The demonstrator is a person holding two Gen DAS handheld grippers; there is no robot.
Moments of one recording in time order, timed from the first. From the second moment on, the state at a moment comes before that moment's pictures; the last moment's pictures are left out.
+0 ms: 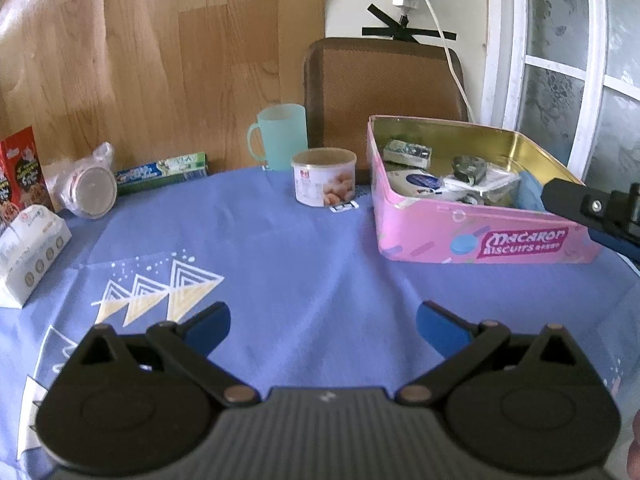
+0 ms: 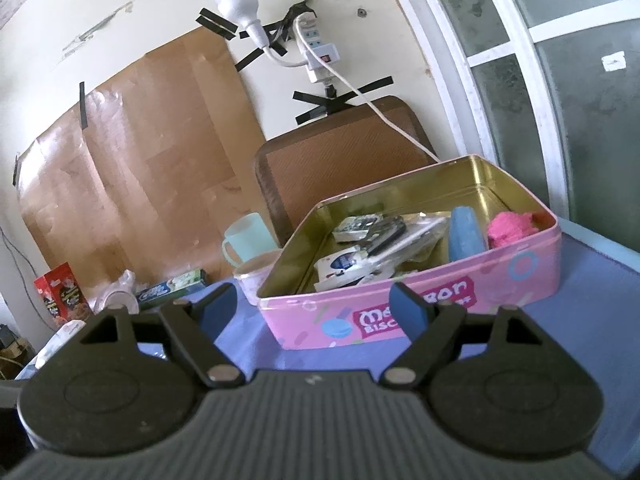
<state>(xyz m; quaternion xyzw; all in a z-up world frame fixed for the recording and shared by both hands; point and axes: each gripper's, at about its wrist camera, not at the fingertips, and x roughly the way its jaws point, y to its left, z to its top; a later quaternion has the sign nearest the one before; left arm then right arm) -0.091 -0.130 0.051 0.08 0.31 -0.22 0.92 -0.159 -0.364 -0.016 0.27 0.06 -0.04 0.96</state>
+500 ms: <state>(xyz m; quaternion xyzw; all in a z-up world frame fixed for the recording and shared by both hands) -0.090 -0.125 0.045 0.08 0.32 -0.22 0.92 -0.154 -0.356 -0.020 0.26 0.07 -0.03 0.96</state>
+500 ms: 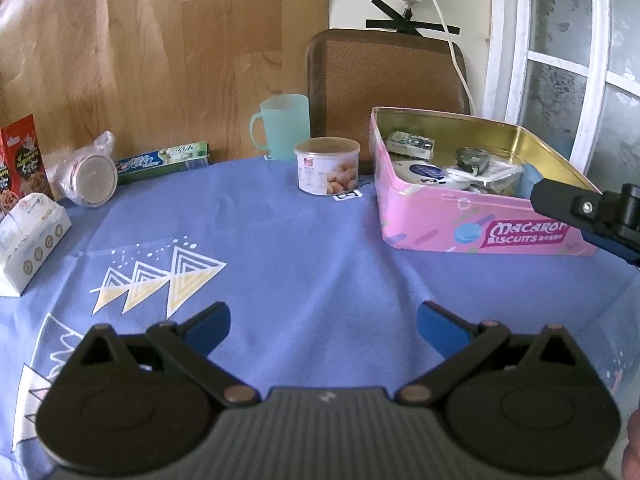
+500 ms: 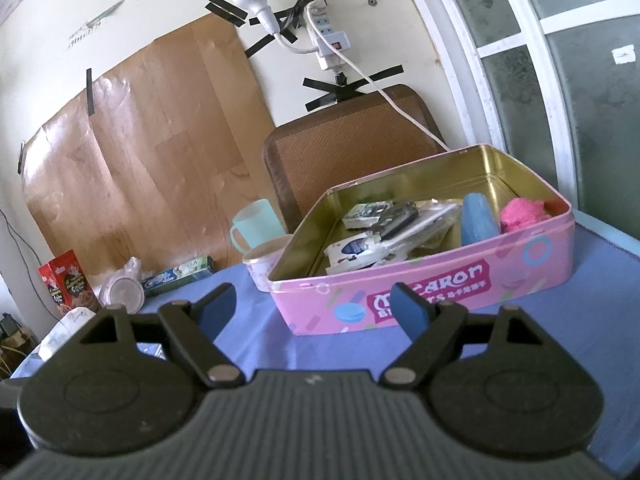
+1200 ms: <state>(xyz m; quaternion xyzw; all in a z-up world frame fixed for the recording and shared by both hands) -0.087 -0.127 0.036 0.10 0.33 -0.21 0.92 -0.151 -0.360 -0.024 0.27 0.08 -0.03 0.96</state>
